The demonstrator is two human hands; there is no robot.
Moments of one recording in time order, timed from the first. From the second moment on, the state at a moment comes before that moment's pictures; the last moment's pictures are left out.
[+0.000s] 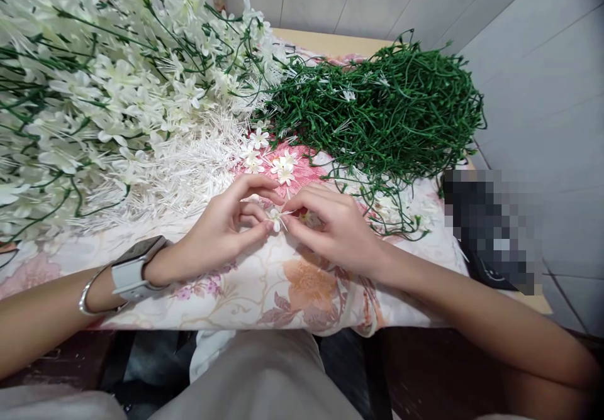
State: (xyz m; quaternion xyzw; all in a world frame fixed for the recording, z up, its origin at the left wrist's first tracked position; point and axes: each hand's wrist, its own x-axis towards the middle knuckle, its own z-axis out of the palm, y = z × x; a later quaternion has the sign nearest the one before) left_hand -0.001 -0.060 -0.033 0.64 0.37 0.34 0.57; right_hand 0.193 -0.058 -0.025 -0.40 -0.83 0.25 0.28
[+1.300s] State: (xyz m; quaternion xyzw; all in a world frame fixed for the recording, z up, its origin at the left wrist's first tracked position) left_hand -0.001 -0.056 -0.026 0.77 0.41 0.20 0.44; right_hand 0.189 -0.061 -0.026 -0.36 -0.87 0.12 0.32
